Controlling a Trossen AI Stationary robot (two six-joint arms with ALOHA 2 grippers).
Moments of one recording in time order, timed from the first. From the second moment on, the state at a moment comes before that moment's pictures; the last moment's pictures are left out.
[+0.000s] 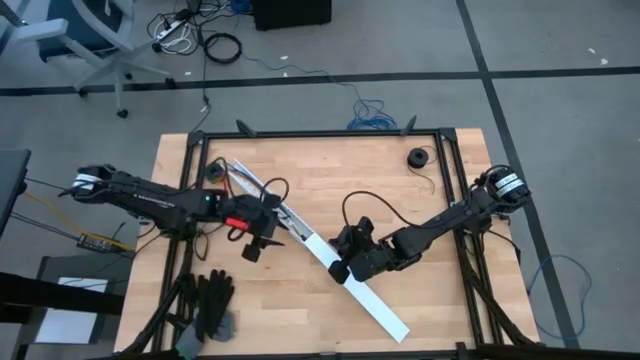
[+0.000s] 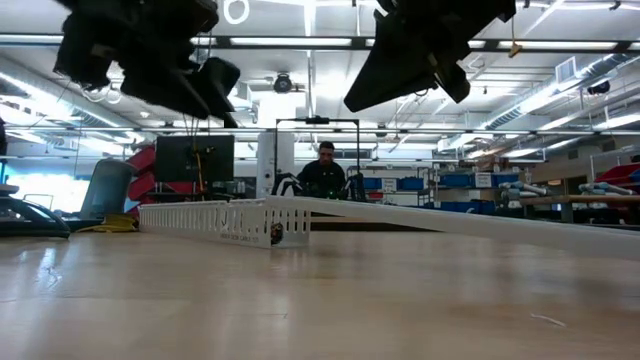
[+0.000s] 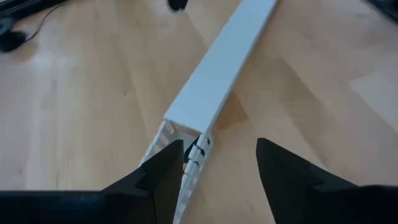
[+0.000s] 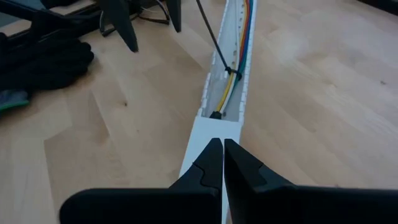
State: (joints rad) left arm -0.10 1.16 0.63 -0.13 0.07 0.29; right arm 0.44 1.72 1.13 -0.17 0.73 0.75
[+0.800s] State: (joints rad) left arm 0.09 1.46 1.06 -0.78 0.07 0.84; right arm 0.39 1.72 1.13 -0.18 0.71 0.68
